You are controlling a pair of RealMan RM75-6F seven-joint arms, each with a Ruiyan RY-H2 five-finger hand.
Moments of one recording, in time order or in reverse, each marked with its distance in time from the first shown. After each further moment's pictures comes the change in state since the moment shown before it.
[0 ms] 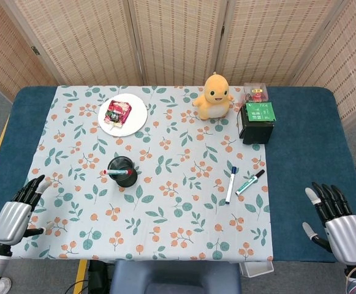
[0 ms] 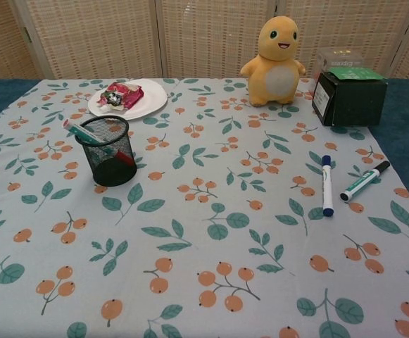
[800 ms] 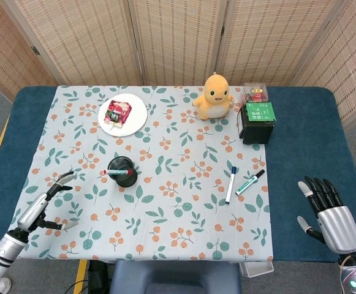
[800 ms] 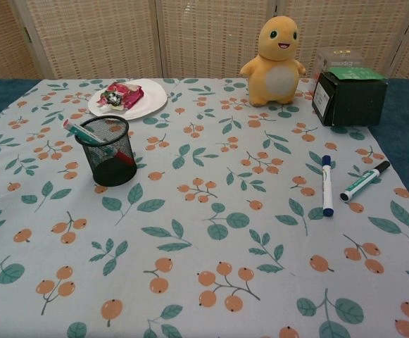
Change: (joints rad) left arm -0.182 -0.060 0.048 0.194 0.125 -0.079 -0.979; right arm 0.053 -0.009 0.016 0.010 0.044 -0.093 0.014
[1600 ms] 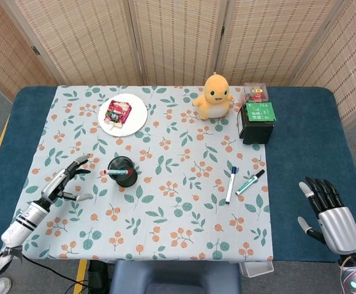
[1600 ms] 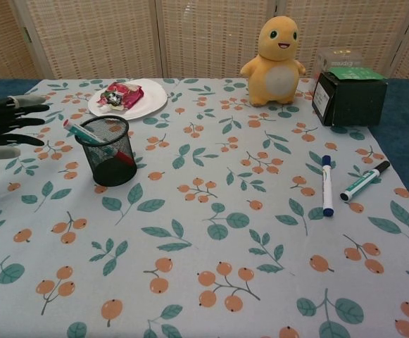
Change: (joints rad) left arm -0.186 -0.304 0.011 0.554 -0.041 -0.162 -0.566; right arm -0.002 -0.011 -0.006 0.011 0.009 0.007 0.012
